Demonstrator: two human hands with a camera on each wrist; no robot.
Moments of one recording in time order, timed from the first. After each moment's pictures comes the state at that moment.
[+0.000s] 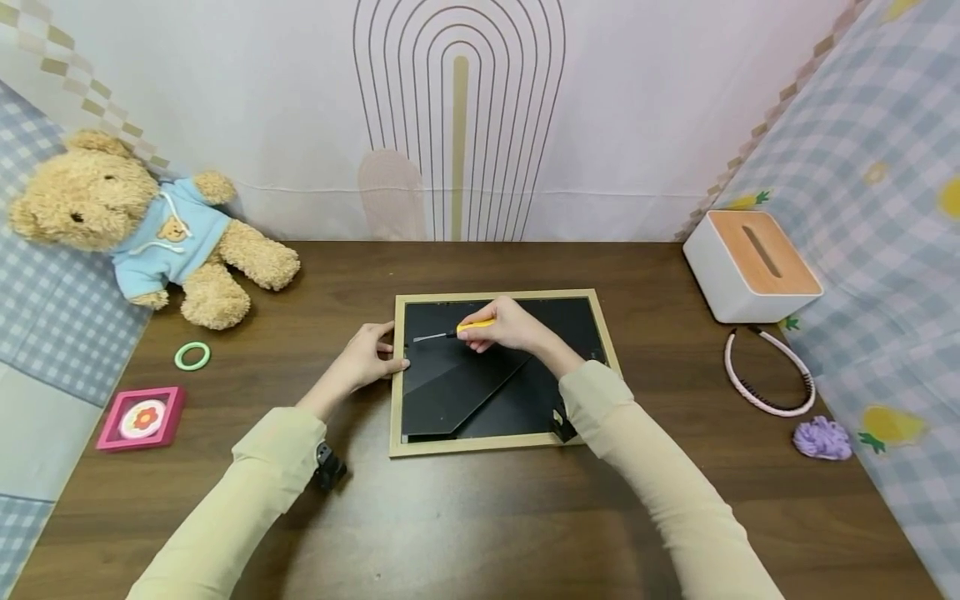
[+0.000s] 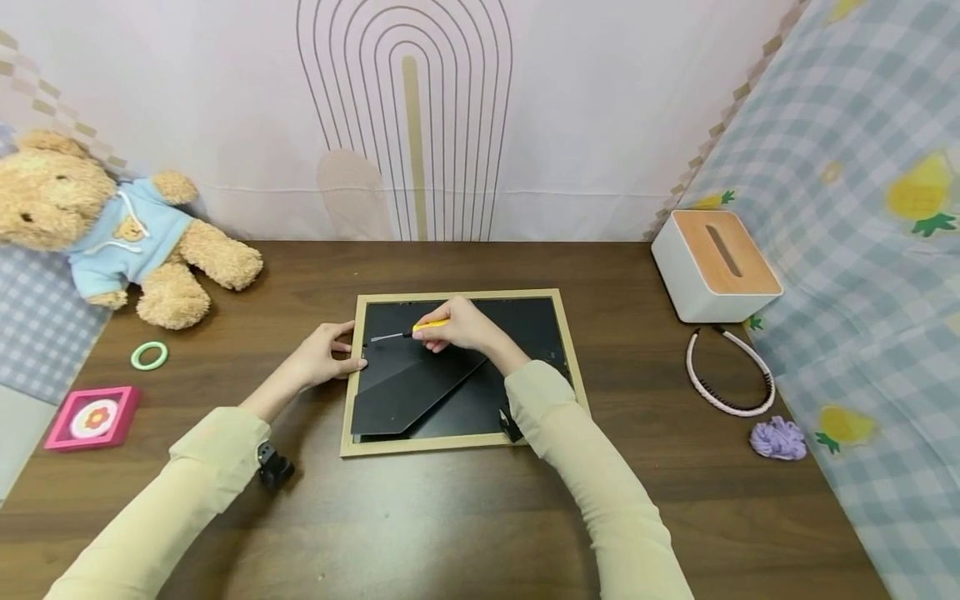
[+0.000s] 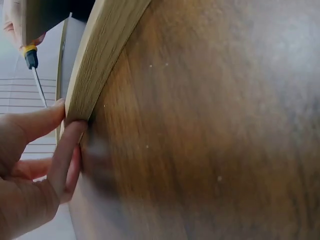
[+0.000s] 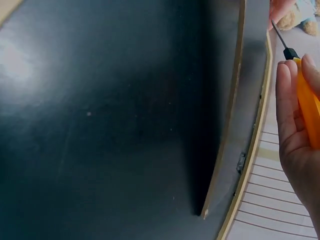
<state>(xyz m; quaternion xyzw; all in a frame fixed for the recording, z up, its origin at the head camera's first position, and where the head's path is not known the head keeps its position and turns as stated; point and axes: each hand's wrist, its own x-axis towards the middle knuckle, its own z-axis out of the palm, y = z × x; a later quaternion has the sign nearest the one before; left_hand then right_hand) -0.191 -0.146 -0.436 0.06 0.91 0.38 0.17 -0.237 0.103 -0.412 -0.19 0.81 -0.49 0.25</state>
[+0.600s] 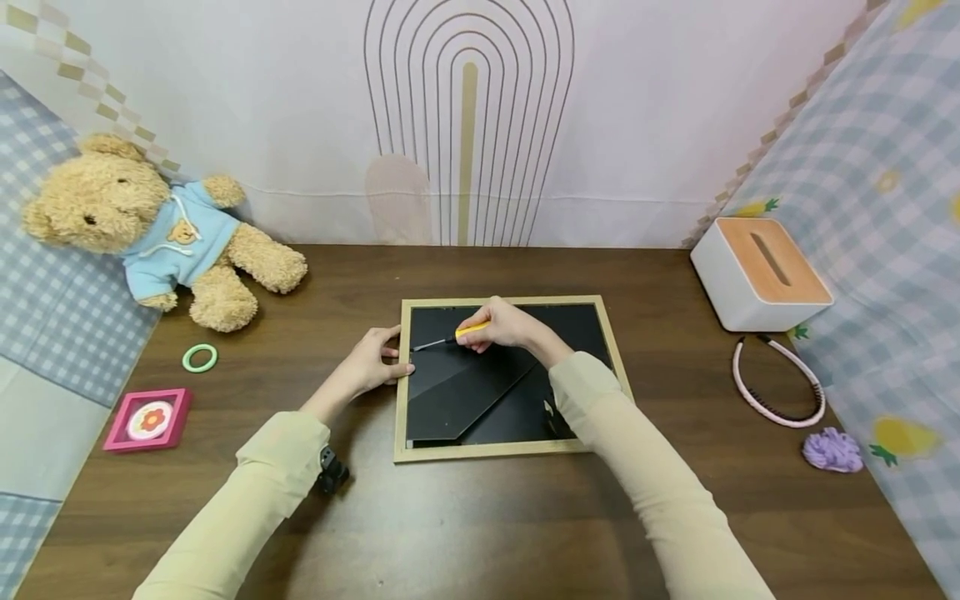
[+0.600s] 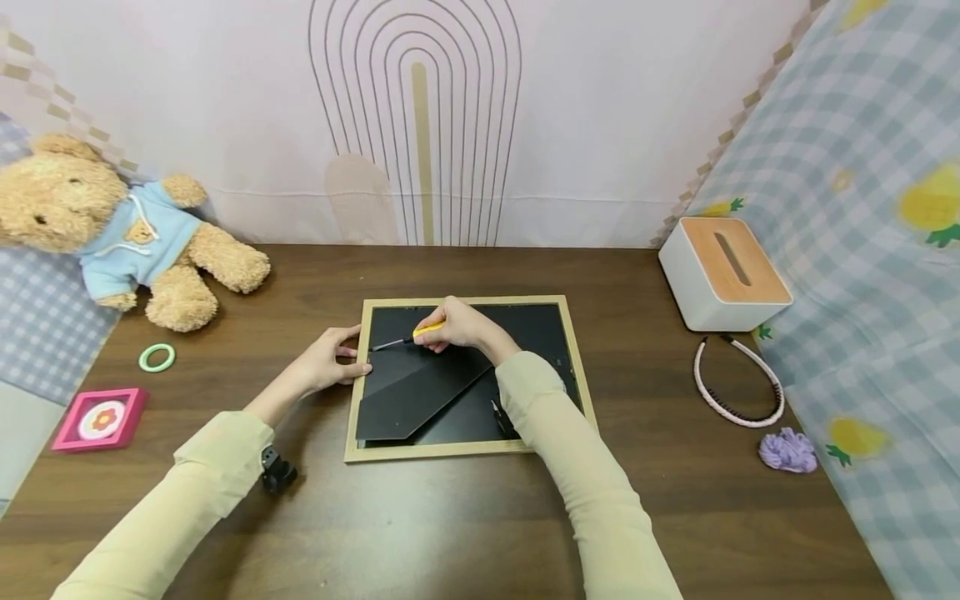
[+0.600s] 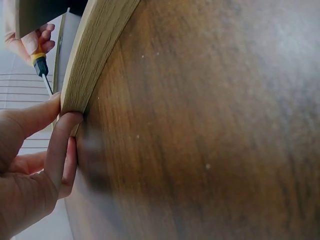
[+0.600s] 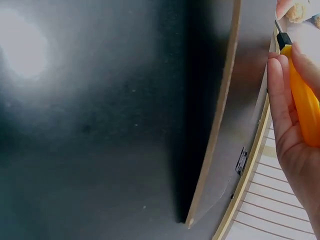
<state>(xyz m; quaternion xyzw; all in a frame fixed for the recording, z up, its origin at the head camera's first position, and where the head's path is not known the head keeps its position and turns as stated) -0.191 -0.149 -0.437 0.04 0.86 0.46 0.20 -0.255 0.089 -0.417 -0.20 0.82 -0.44 0.29</state>
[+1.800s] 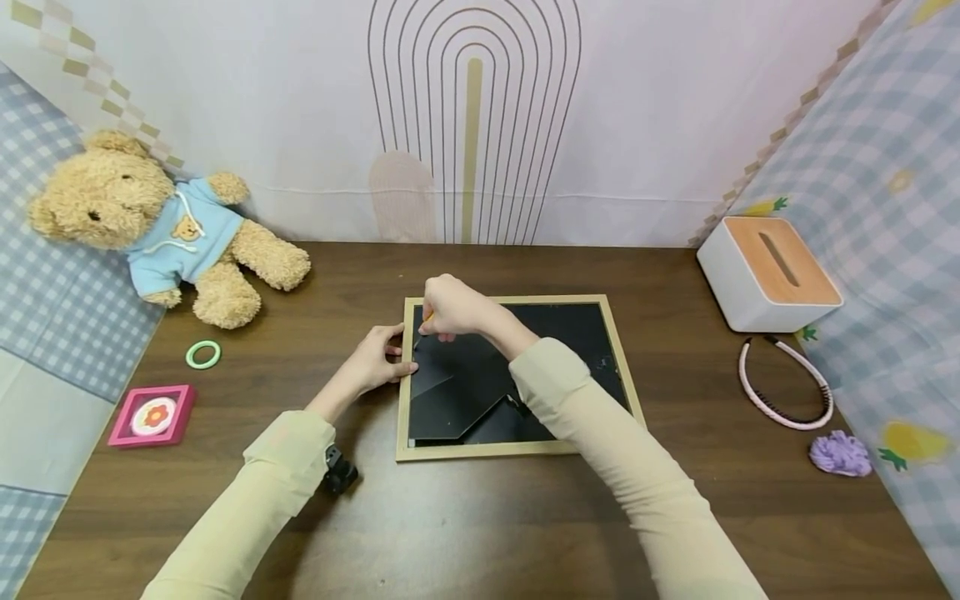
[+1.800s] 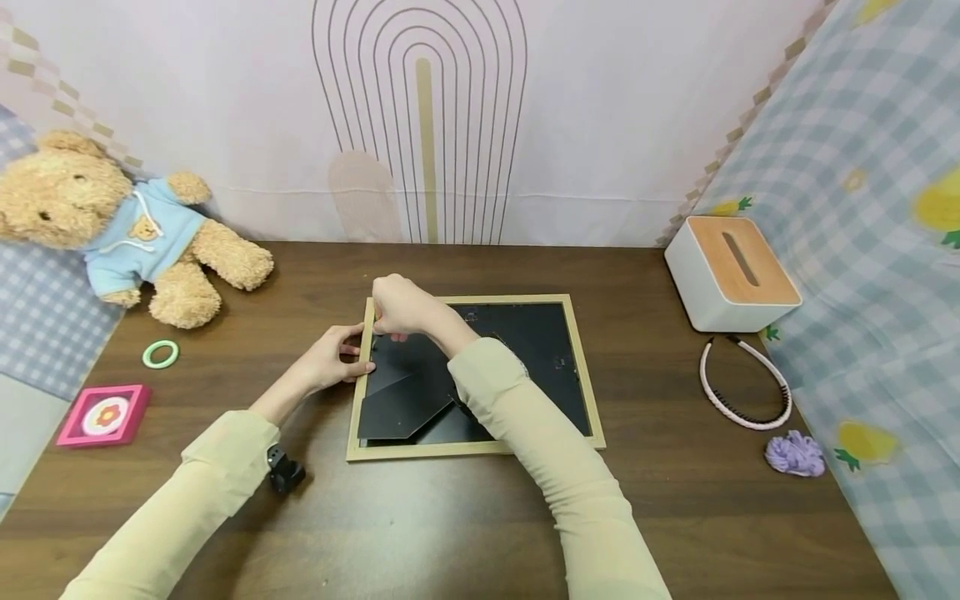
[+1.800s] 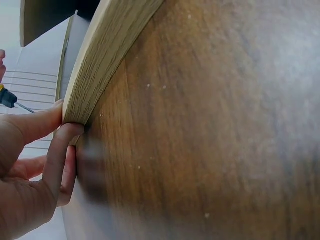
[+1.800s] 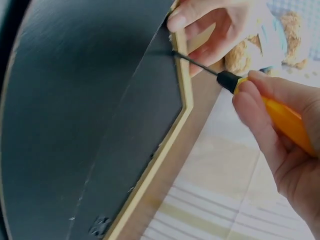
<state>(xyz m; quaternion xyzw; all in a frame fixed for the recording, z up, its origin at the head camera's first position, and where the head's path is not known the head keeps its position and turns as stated) -0.190 -0.146 -0.437 0.04 0.86 0.46 0.19 -0.247 0.020 -0.352 -0.38 0.88 -0.21 0.20</state>
